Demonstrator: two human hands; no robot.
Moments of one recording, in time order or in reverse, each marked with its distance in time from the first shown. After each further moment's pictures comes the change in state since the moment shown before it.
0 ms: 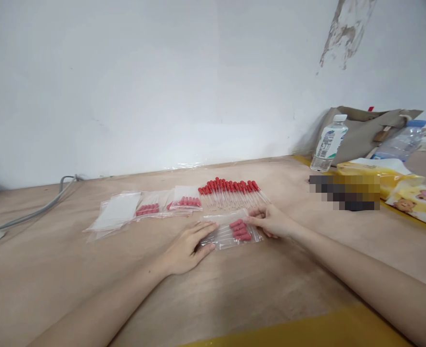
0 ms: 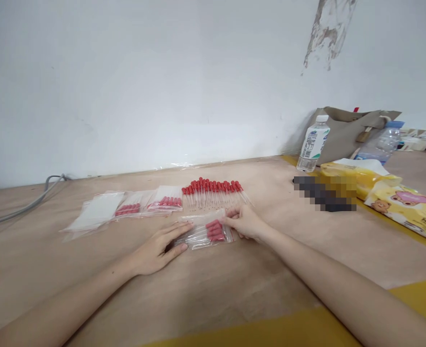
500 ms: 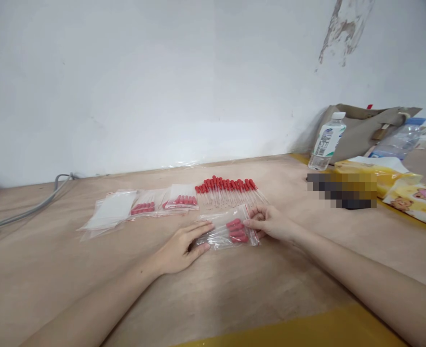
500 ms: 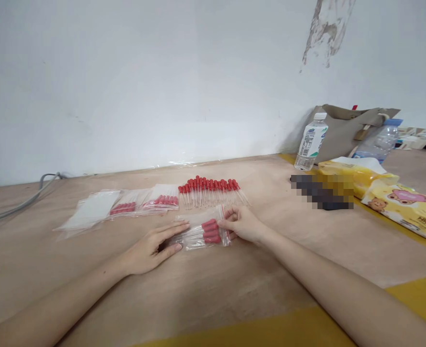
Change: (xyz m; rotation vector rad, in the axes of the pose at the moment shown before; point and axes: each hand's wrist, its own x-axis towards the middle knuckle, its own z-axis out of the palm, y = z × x) left_hand 0.001 0.002 -0.003 -0.066 -0.012 -0.002; right_hand -0.009 0.004 0.003 0.346 -0.049 -0.011
